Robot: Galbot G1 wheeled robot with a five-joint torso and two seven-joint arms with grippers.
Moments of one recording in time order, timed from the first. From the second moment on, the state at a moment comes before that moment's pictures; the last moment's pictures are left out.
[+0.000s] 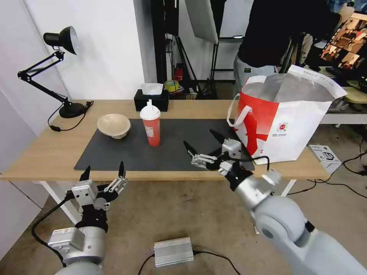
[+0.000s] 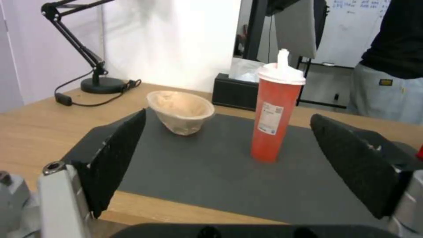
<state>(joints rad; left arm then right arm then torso) 1.72 -1.24 -0.44 -2.46 -0.28 0.09 -0.44 -0.99 0.93 0.05 2.20 0.64 -0.22 0.14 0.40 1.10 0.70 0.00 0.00</state>
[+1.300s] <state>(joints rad) 1.70 -1.25 -0.41 -2.43 -0.29 0.09 -0.45 -0.63 1.01 -0.18 1.85 0.77 -0.38 0.15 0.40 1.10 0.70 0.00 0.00</state>
